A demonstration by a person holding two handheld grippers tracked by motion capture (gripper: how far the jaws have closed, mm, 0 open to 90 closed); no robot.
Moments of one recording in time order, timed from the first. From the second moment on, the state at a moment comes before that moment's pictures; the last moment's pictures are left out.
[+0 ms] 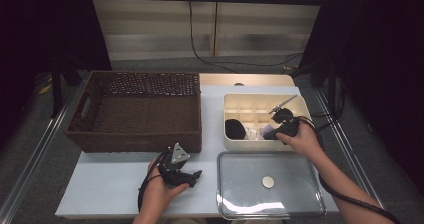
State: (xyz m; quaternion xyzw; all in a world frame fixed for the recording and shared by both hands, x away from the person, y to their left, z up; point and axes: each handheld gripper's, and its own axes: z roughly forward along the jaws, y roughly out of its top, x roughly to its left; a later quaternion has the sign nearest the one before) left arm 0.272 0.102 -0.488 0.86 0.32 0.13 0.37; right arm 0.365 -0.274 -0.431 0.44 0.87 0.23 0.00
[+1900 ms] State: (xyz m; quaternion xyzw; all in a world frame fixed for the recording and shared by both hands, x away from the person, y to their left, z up) left arm 0.273 0.102 -0.488 0.86 0.32 0.12 0.37; right arm 0.268 -0.343 -0.391 0.43 0.85 0.29 0.06
